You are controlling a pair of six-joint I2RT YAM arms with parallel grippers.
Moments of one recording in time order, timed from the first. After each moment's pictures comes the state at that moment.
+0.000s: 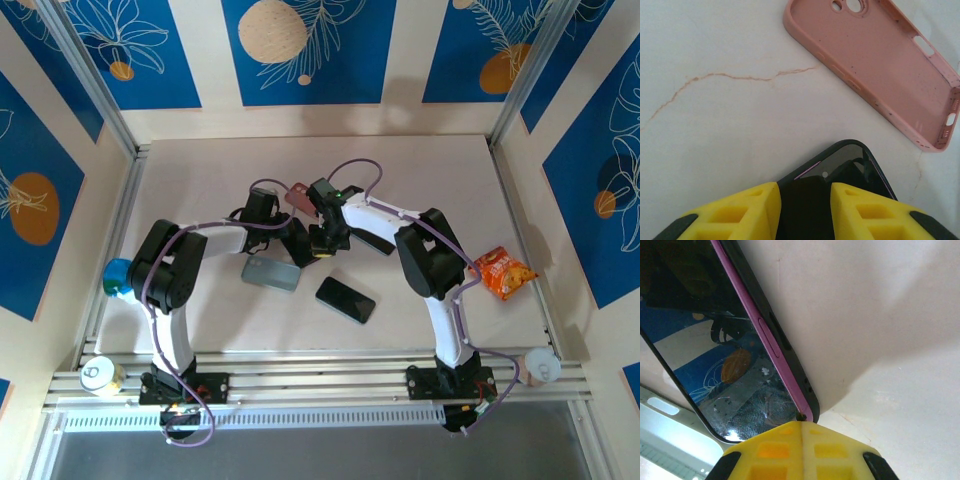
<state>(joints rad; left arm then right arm) -0.45 1.93 1.07 0.05 0.06 -0.55 0.65 2.15 1.59 -0.86 -0.22 0.59</state>
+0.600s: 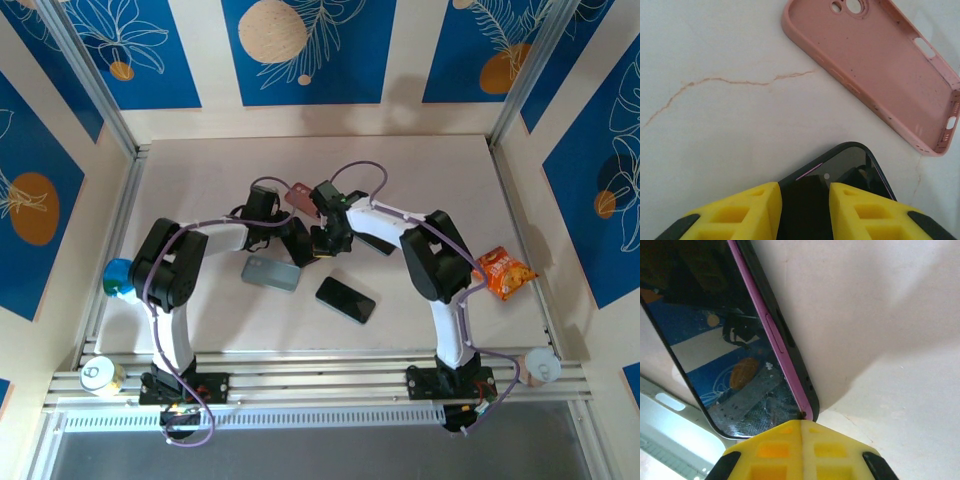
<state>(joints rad) -0.45 1.95 1.10 0.01 0.06 -0.54 0.64 2.06 1.48 -0.73 -0.23 0.59</state>
